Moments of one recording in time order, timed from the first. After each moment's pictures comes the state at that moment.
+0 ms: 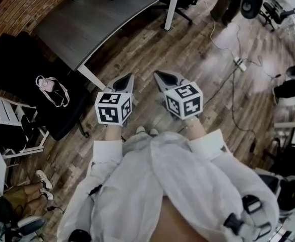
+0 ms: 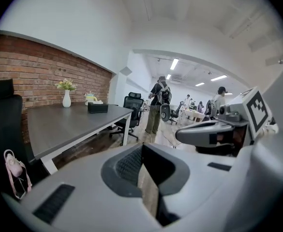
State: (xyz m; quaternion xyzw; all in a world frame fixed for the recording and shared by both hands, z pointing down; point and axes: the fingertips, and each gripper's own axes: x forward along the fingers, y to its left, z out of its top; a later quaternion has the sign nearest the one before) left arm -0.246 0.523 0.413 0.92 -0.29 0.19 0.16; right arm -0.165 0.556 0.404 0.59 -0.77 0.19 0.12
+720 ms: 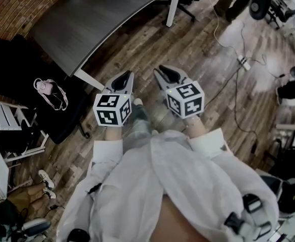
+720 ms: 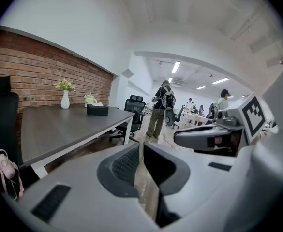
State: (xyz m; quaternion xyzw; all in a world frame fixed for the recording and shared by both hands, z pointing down) left arm -0.212 0.464 0.422 0.93 -0.30 0.17 0.15; right arm -0.123 0.494 0.419 0.60 -0.77 0.18 0.11
